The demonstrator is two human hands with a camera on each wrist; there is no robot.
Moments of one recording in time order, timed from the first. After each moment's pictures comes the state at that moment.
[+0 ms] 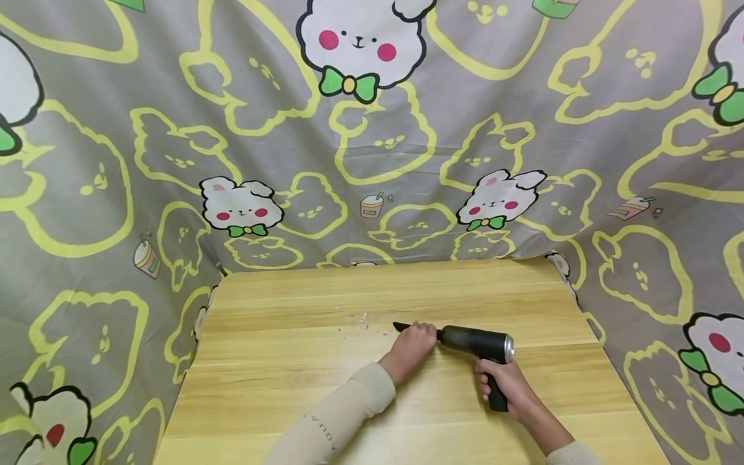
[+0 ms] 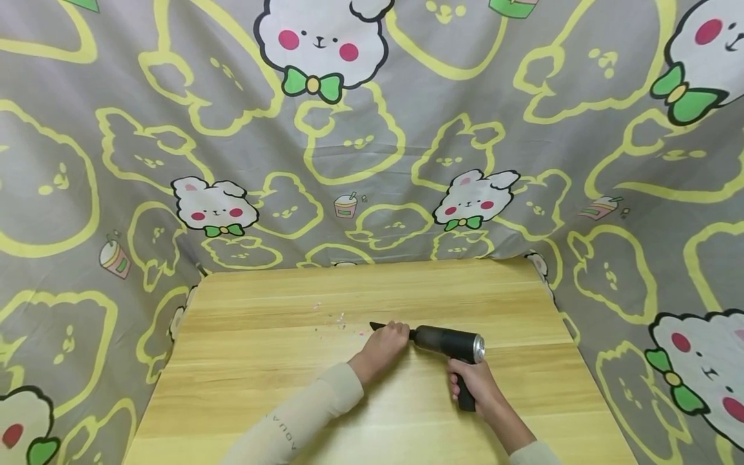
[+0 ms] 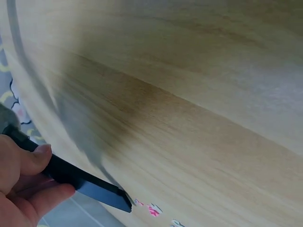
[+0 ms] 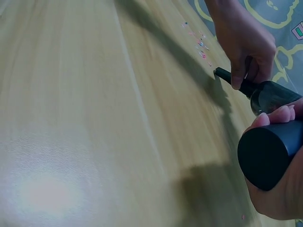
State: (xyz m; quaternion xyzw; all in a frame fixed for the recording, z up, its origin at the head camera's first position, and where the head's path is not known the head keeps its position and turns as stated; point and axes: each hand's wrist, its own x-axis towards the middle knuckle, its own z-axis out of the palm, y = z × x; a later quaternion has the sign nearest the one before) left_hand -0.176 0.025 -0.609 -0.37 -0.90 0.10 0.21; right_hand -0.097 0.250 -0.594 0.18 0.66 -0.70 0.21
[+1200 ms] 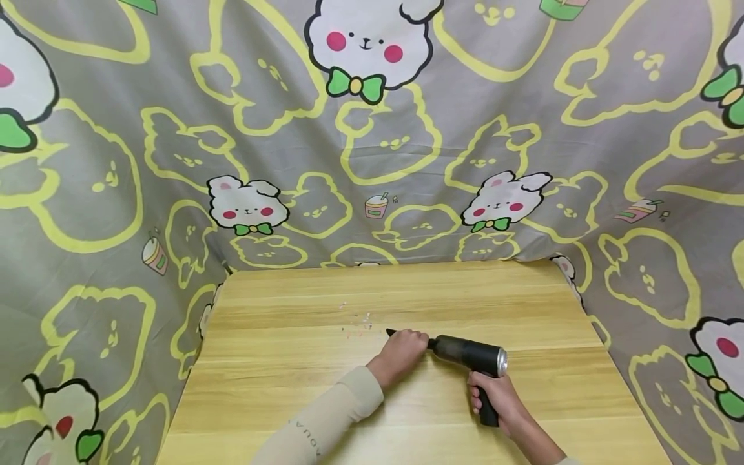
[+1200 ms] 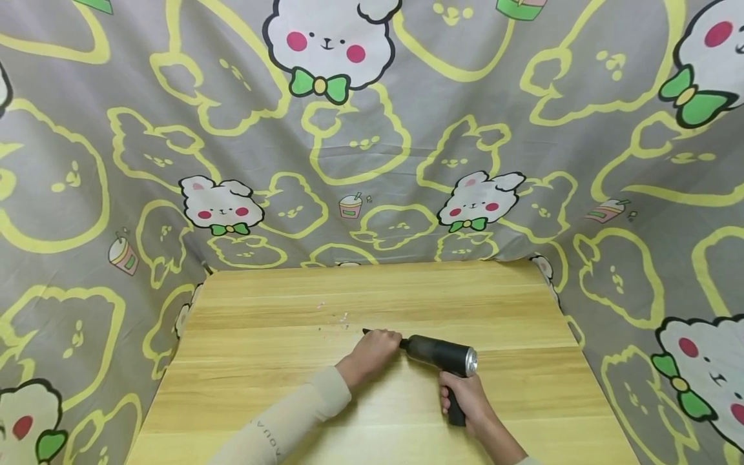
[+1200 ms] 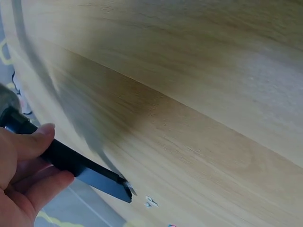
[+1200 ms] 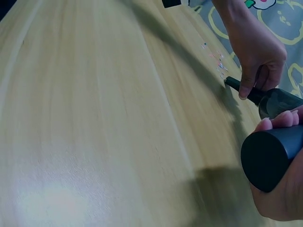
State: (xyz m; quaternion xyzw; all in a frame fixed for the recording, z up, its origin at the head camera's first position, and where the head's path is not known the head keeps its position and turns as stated) left_hand -0.169 -0.004 -0.604 -0.40 -0.90 0.05 0.17; right_hand -0.078 0.224 -0.602 0.18 0.65 -0.71 0.21
